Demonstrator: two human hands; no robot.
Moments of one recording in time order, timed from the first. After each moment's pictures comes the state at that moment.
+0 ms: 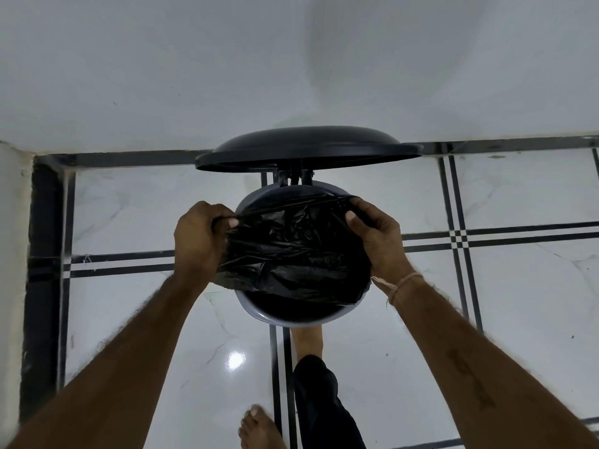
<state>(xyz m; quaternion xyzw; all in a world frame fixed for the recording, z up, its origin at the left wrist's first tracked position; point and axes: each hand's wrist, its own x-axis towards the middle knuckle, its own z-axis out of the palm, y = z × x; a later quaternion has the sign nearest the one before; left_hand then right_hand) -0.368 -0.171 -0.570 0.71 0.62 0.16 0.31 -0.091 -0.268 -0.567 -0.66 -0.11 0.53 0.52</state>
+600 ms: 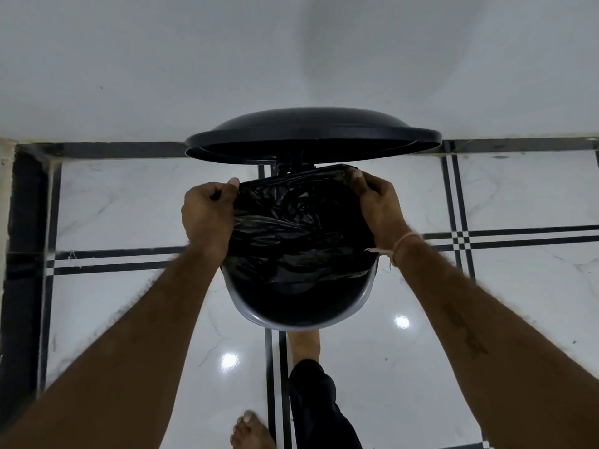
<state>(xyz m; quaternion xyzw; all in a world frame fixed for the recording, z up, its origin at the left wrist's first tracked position) -0.324 -0.151 -0.587 0.44 0.74 0.26 0.44 -0.068 -0.213 -0.588 -0.77 -0.28 0.44 0.36</state>
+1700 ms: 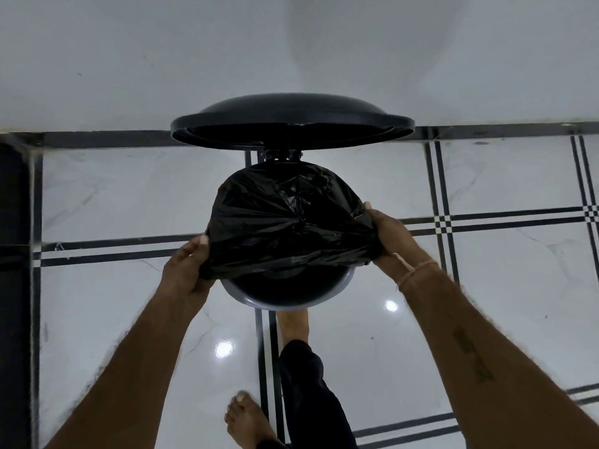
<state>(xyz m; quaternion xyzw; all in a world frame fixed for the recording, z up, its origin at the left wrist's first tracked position) -0.385 -0.237 -0.610 0.08 0.63 0.29 0.72 -0.049 -0.291 -0.578 -0.71 0.03 0.56 0.43</state>
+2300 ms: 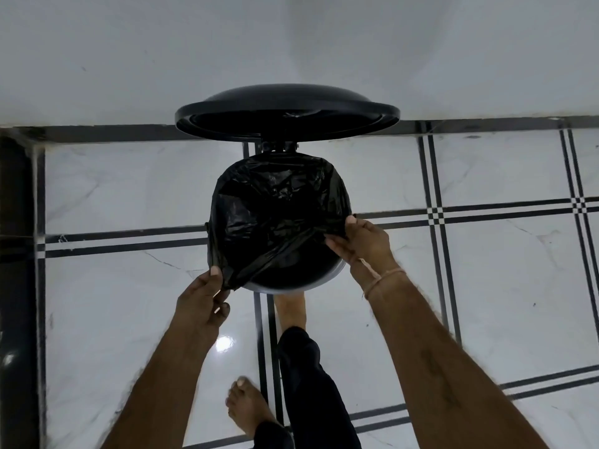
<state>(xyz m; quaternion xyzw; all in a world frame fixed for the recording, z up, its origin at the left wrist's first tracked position) -0.377 -0.310 -0.570 0.03 0.69 0.23 0.69 -0.104 -0.310 -0.555 -0.72 0.12 0.50 0.47</state>
